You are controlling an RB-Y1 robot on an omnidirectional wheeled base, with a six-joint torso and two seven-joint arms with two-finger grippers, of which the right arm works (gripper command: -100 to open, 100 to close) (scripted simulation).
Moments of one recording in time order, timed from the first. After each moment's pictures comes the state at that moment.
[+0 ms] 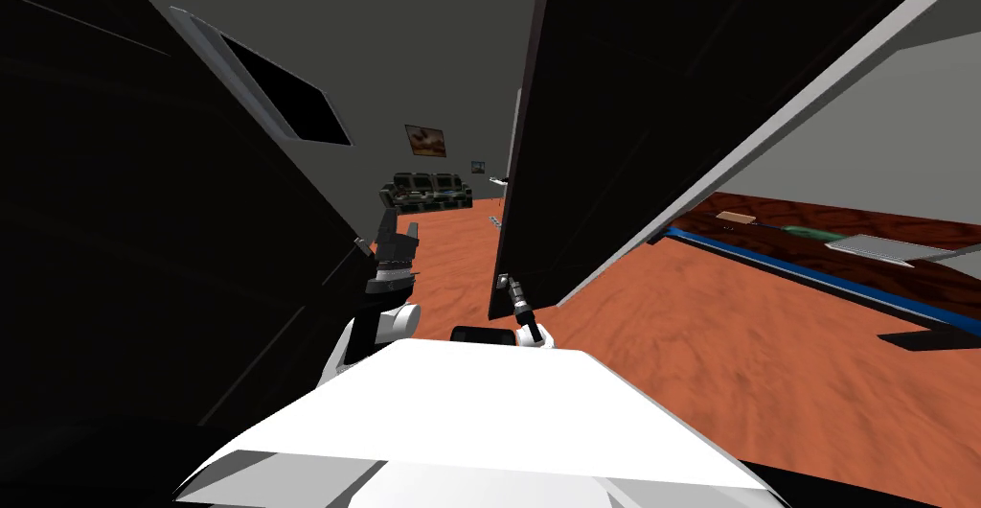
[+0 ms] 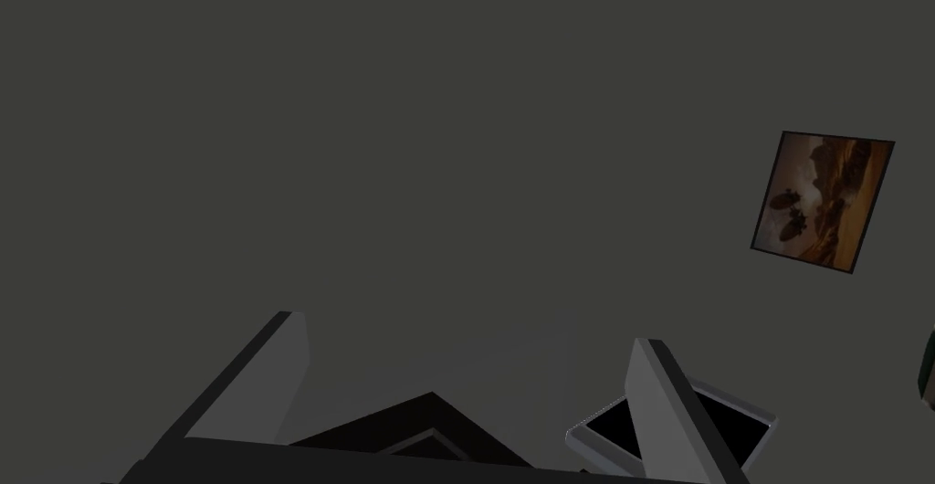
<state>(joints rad) 0.00 -0.08 0.26 -0.82 -0.04 -0.76 -0.03</state>
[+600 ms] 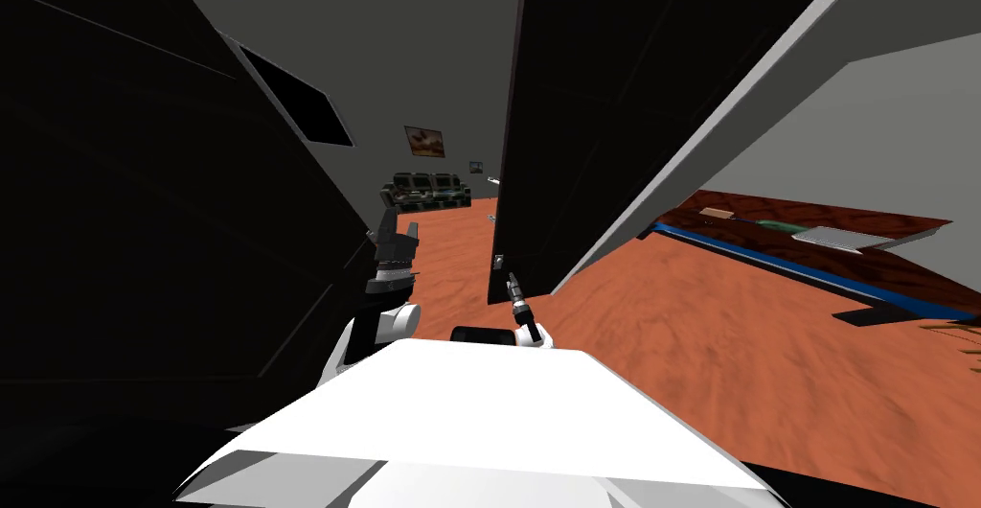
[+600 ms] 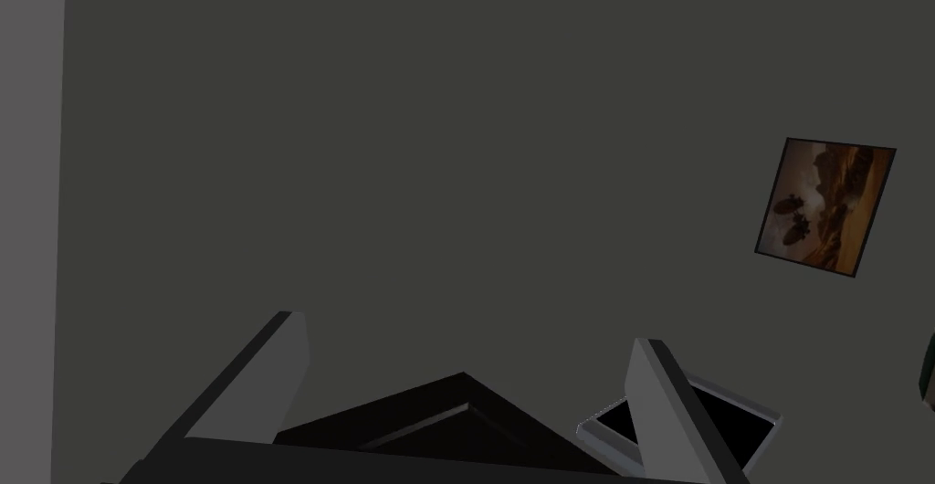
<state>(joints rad) 0.00 -0.08 0.28 -0.85 -0.04 -0.75 -0.03</state>
